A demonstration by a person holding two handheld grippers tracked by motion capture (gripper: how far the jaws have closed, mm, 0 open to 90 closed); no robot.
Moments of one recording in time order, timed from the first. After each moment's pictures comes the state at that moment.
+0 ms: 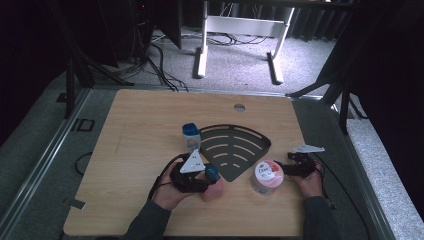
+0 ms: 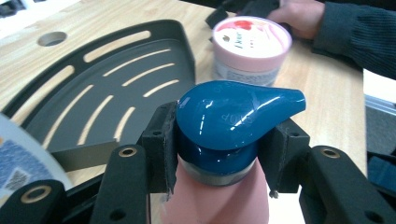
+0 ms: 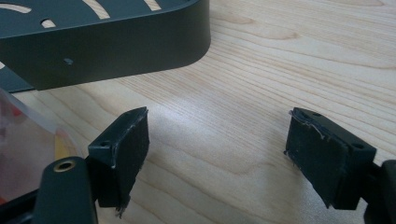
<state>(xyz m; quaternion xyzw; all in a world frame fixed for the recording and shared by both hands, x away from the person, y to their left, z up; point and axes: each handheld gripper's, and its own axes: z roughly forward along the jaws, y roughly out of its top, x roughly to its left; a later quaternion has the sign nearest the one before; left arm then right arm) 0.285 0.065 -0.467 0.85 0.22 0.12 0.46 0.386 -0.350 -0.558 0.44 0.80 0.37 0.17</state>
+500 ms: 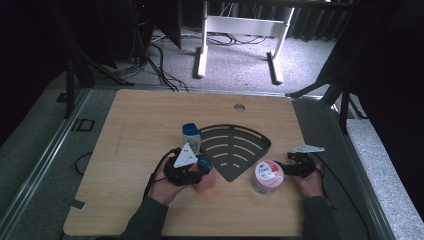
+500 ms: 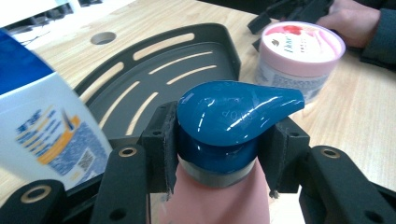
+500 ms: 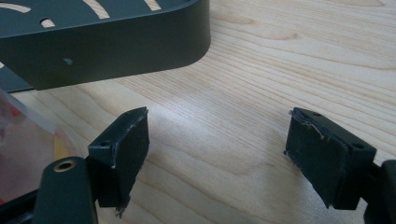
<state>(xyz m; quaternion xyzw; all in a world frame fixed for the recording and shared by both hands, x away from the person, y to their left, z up) 0.298 0.082 -0.471 0.83 0.26 0.16 0.46 0.386 -0.350 -0.558 0.44 0.80 0.36 0.17</state>
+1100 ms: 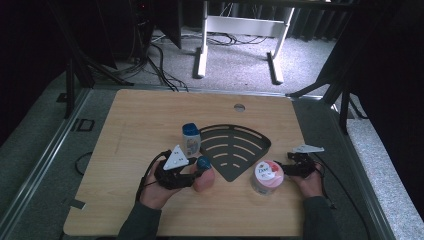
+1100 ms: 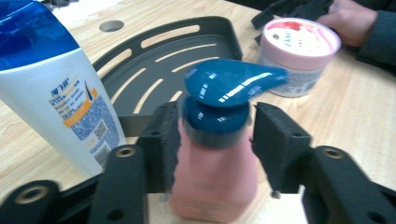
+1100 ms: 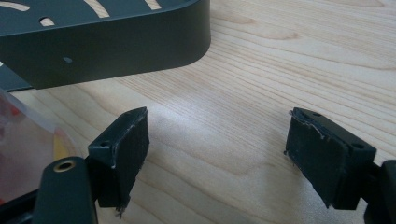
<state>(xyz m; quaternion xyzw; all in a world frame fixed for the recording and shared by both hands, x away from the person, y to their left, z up) 0.278 0.100 -0.464 0.83 0.28 0.15 0.46 0.386 -0.350 -0.558 0.44 0.80 0.36 0.17</state>
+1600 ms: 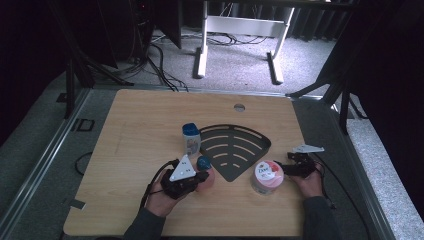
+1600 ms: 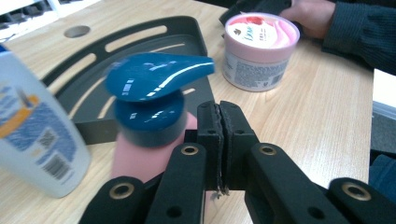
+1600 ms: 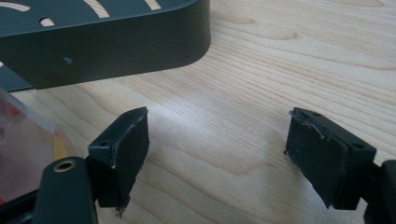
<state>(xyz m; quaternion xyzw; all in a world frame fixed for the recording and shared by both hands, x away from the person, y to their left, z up) 0.264 0.079 -0.474 0.84 0.24 0.14 0.47 0.386 -0.350 -0.558 0.44 0.80 0.36 0.17</state>
